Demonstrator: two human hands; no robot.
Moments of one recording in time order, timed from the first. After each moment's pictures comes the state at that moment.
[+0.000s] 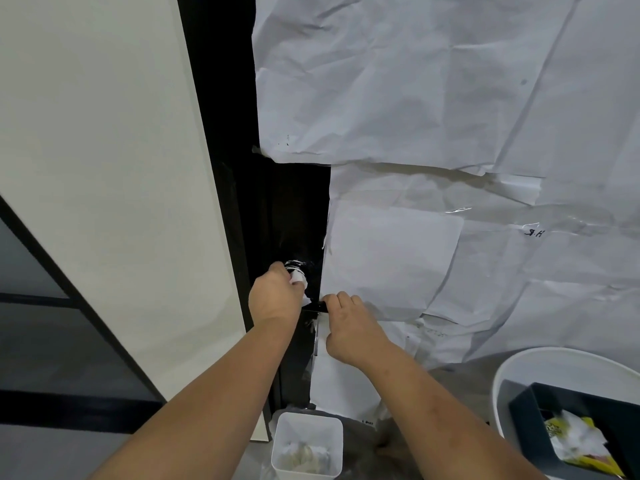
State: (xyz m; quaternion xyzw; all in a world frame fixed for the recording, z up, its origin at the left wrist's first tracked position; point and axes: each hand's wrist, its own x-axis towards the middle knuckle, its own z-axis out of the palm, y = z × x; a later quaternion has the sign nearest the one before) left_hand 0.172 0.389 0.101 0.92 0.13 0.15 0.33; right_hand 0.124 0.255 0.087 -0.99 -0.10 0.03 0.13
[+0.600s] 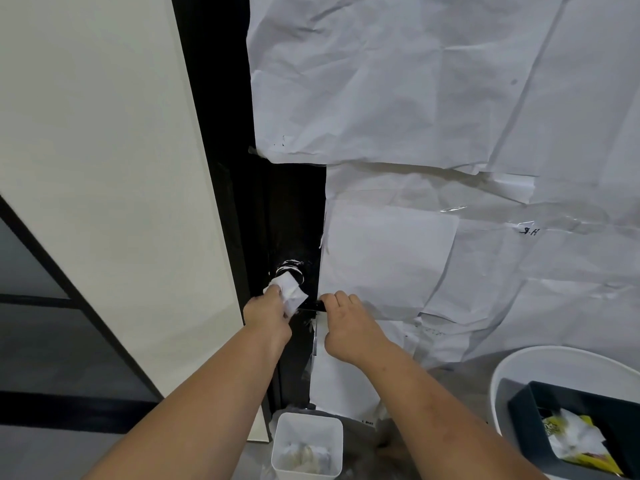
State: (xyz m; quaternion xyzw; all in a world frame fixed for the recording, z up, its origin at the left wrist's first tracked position) left_hand 0.167 0.393 0.086 0.49 0.36 -0.02 0.79; right_hand 0.124 0.252 0.085 -0.98 -0.10 0.03 0.14
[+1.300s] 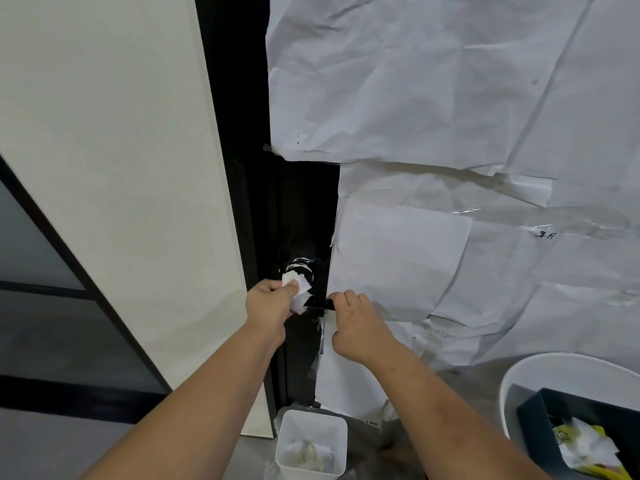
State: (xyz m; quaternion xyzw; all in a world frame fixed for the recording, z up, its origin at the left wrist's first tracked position) left_hand 0.159 0.407 0.087 0.62 0.26 0.03 0.74; right_hand 0.126 0.252 0.083 -0.98 -0.10 0.03 0.14
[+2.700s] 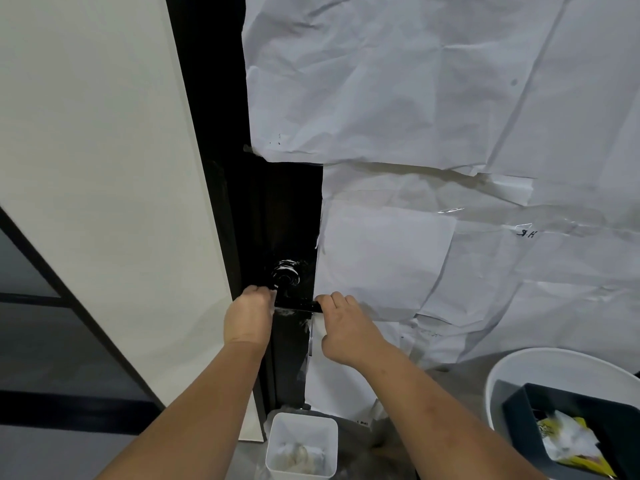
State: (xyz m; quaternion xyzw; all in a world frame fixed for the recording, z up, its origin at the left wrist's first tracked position) left_hand 0.167 0.429 0.050 0.97 -0.02 0.18 0.18; right_hand 0.123 0.247 0.088 -0.98 -0.12 0.03 0.14
